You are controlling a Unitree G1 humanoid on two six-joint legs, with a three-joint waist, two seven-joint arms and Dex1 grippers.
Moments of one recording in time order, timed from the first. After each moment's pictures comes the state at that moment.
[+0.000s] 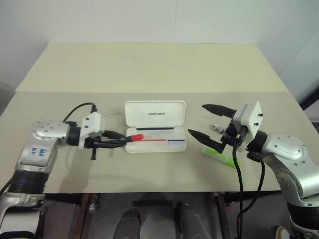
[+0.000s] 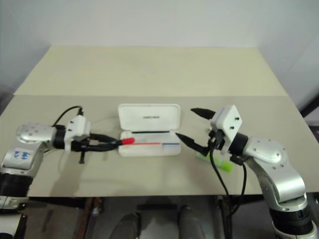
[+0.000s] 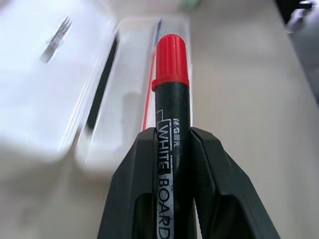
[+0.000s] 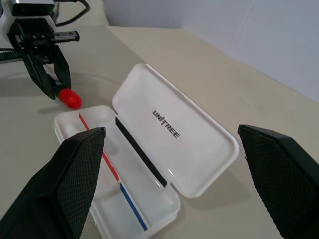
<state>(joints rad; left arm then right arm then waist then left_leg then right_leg) -0.51 0.79 -0.04 0.09 -0.30 0.17 -1.31 -0.25 -0.66 -0.11 -0.53 0.51 0.42 0.73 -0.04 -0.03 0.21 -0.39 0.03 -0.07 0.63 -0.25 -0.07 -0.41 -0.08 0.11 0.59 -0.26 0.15</state>
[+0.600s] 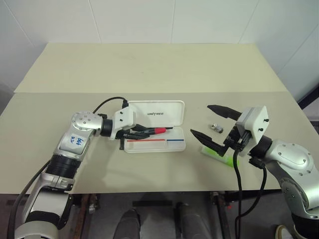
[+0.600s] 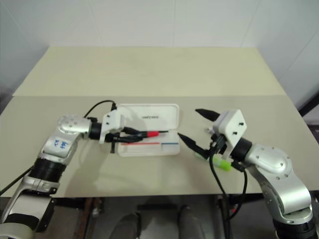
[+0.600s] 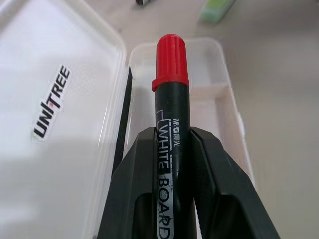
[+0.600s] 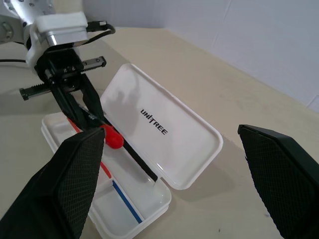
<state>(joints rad) -0.69 0.61 -0.19 0.26 -0.13 0.10 -1.17 -0.17 -0.66 -0.14 -0.63 0.51 0.44 0.63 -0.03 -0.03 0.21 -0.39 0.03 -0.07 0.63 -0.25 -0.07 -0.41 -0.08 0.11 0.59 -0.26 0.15</state>
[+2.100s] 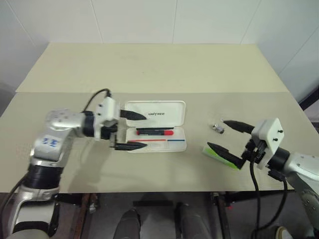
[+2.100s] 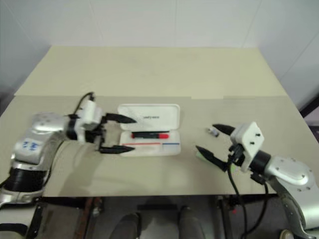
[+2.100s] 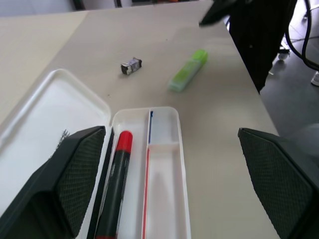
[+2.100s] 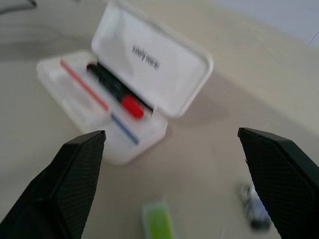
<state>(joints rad) -0.53 0.77 0.06 -0.11 -0.44 0.37 -1.29 0.09 -0.77 -0.31 -0.54 0.55 0.45 0.78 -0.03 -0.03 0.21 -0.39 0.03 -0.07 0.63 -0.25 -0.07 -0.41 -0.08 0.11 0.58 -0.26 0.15</state>
